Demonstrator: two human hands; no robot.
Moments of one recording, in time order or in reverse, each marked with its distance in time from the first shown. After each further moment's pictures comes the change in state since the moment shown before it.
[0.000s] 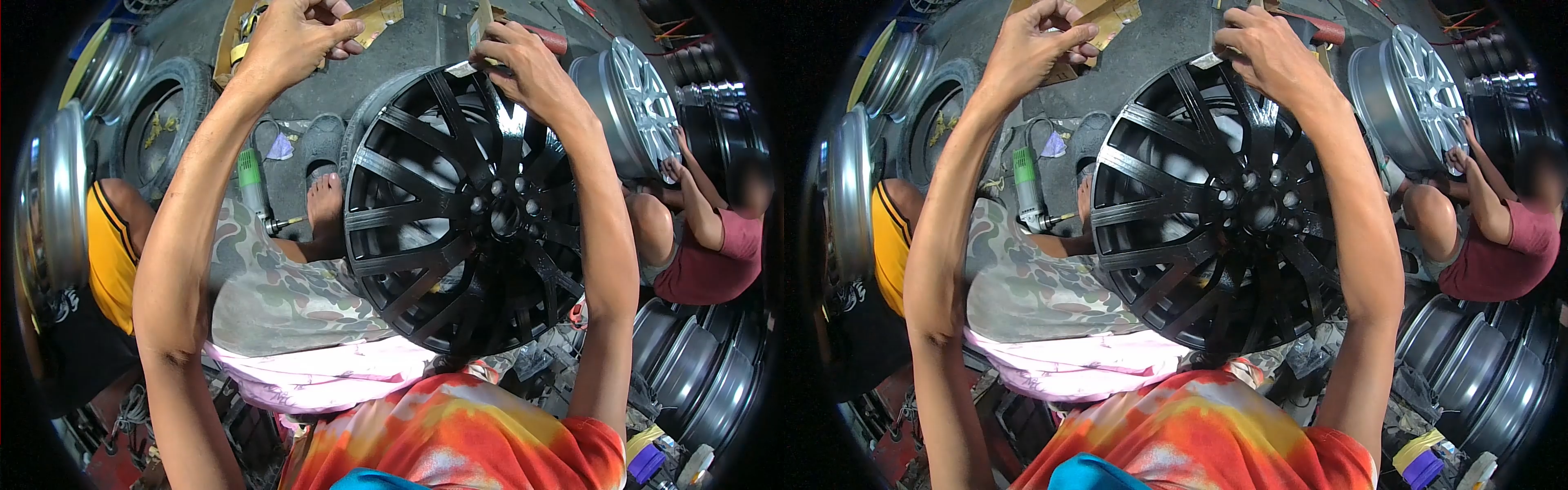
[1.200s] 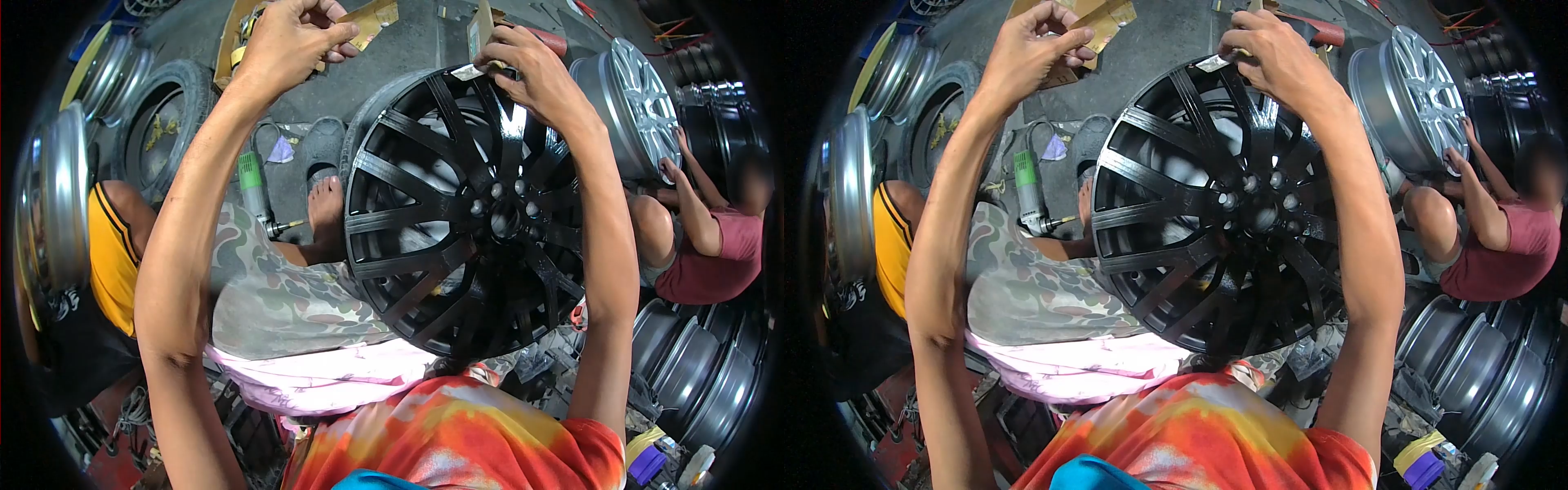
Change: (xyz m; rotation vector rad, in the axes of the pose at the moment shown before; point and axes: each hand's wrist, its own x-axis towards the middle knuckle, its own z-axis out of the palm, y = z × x) left_hand -0.001 0.001 -0.004 -0.029 0.005 -0.022; right_hand -0.004 0.003 -0.006 0.047 0.012 -0.002
